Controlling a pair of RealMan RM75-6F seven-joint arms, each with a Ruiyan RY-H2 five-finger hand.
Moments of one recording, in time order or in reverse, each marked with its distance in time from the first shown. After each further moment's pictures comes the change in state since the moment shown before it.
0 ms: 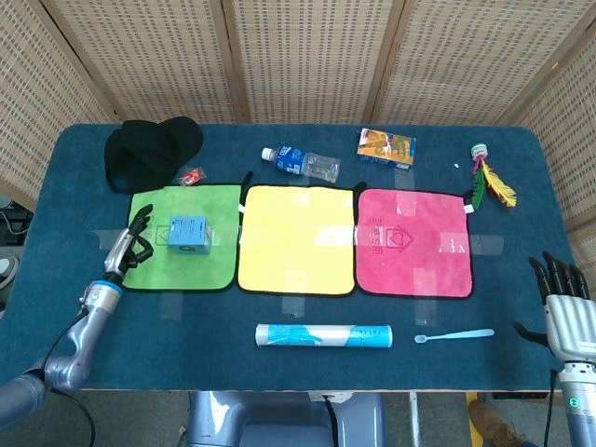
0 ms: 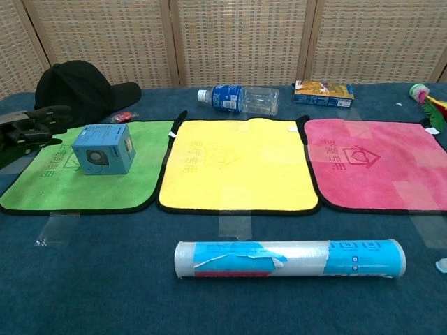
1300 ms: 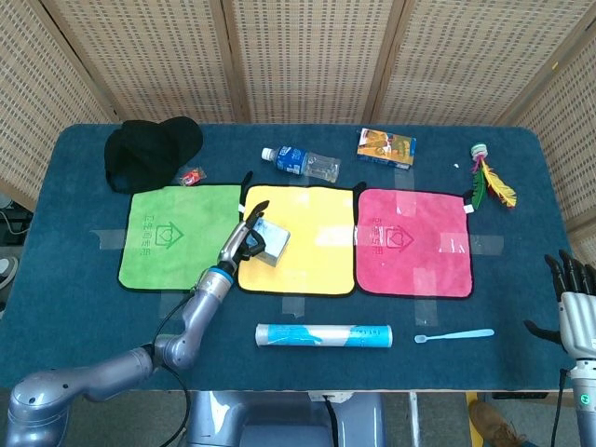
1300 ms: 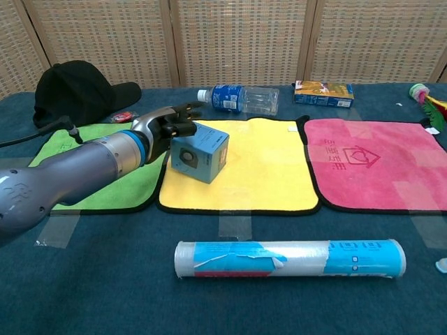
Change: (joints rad) left arm -0.306 -0.353 -0.179 0.054 -0.191 -0.085 0.281; right arm 0.000 0.019 0.018 0.014 0.054 -0.024 0.043
